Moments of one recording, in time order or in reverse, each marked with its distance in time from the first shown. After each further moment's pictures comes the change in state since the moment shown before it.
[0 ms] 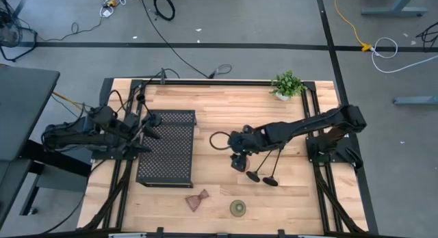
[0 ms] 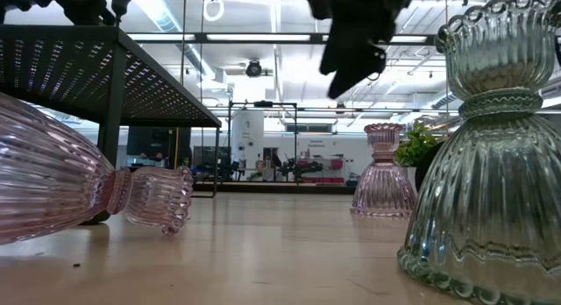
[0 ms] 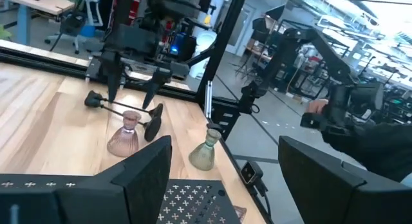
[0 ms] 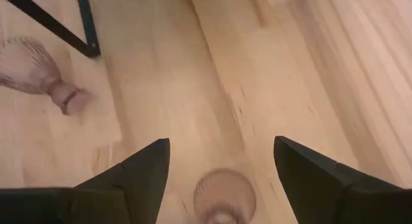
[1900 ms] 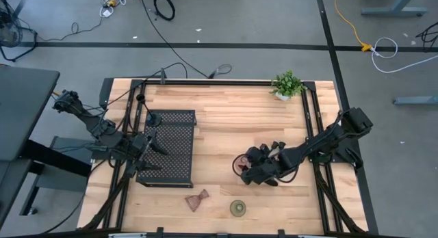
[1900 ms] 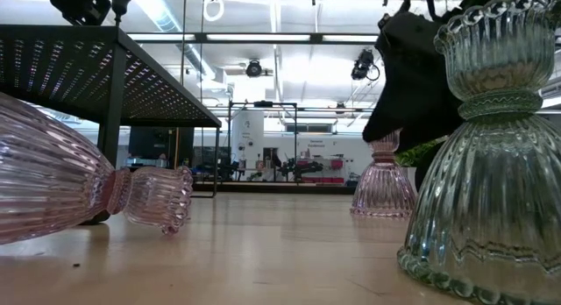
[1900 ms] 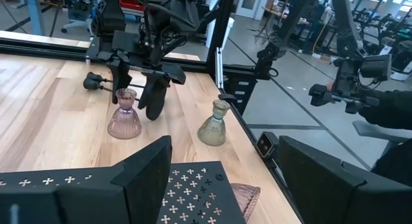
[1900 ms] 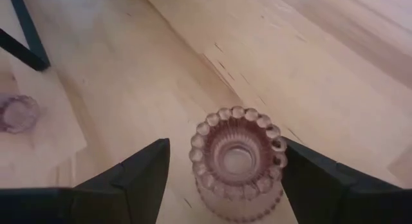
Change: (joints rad) left arm -0.663 0.280 0.000 0.144 -0.690 0.055; right arm 0.257 -0.035 -0.484 0.496 0.407 0.465
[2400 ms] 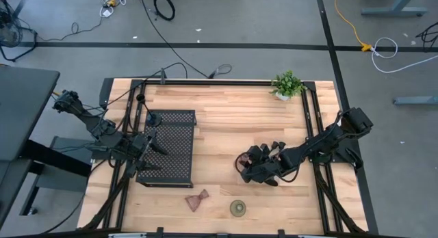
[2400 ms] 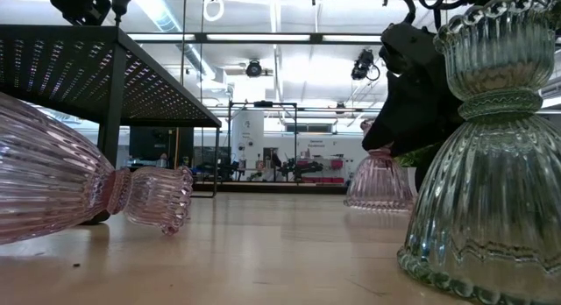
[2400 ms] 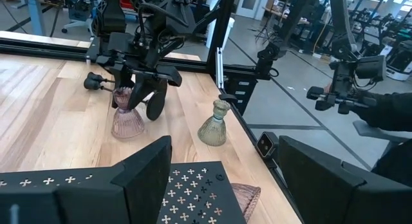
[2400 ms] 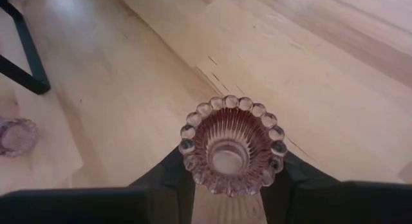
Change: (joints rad) left arm 0.000 0.000 0.000 0.000 0.000 0.001; right arm 0.000 0.000 -0.070 0.132 0.040 0.020
